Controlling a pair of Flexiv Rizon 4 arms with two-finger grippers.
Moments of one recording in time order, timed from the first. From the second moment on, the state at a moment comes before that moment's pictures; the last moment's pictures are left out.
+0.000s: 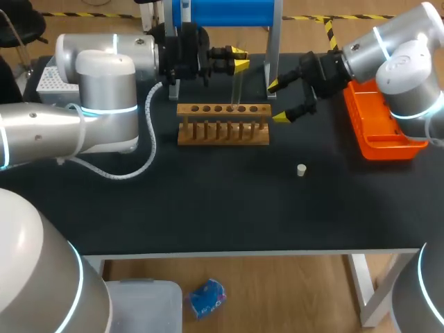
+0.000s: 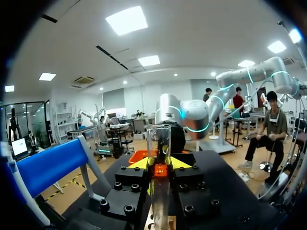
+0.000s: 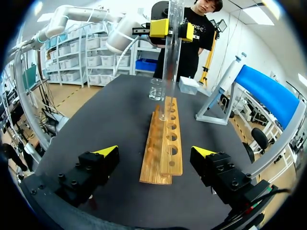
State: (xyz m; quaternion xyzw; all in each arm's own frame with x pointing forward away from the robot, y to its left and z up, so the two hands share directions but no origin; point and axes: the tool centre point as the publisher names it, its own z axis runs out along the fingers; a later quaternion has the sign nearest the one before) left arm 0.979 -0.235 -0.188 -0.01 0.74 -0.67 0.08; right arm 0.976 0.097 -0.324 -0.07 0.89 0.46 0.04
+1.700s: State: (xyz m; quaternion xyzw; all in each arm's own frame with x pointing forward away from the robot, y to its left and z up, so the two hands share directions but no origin) left arm 0.998 -0.225 -0.221 -0.02 0.74 -0.66 0.11; right arm 0.976 0.097 -0.324 -0.07 0.89 0.46 0.04
